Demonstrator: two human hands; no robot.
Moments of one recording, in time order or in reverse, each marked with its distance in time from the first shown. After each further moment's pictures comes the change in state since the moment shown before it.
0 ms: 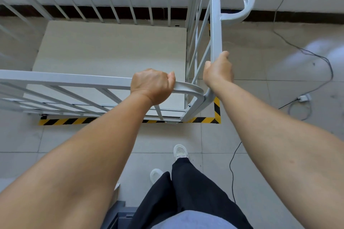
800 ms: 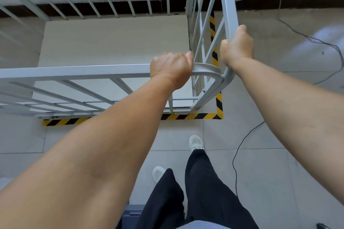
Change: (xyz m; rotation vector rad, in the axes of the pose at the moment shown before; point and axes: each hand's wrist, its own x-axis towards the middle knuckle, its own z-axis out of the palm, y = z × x) left_hand 0.049 0.062 -0.002 -0.142 -0.017 -0.034; right_hand 0.071 0.018 -0.032 -0.017 0.065 -0.065
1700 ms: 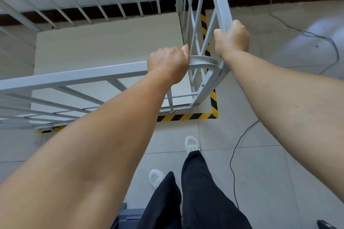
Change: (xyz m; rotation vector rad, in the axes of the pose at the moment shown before) left_hand 0.023 0.053 0.003 0.013 -0.039 -0.063; right_hand 0.038 0.030 -0.014 0.150 0.128 0.043
